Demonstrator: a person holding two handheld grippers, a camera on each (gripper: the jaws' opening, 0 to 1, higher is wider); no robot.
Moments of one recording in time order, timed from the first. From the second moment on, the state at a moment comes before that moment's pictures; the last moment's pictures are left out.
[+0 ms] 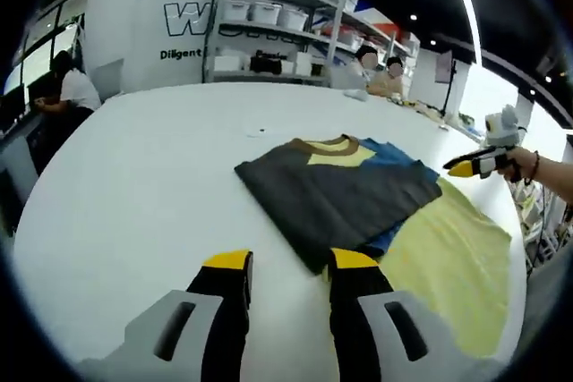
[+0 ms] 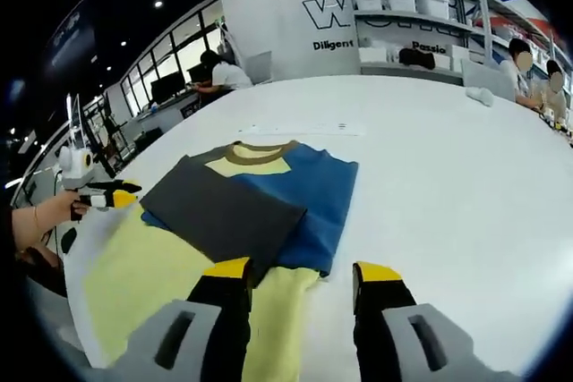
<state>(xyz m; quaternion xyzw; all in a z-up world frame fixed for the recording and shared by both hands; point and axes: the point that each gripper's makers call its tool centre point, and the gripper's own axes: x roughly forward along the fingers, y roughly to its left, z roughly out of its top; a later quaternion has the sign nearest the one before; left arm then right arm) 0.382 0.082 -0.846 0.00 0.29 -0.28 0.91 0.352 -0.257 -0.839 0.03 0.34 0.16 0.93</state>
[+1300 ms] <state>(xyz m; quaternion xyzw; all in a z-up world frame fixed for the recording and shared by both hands) 0.391 0.075 -0.852 0.10 0.33 -0.31 0.89 0.366 -0.267 -0.857 -0.03 0.35 0.13 0.93</state>
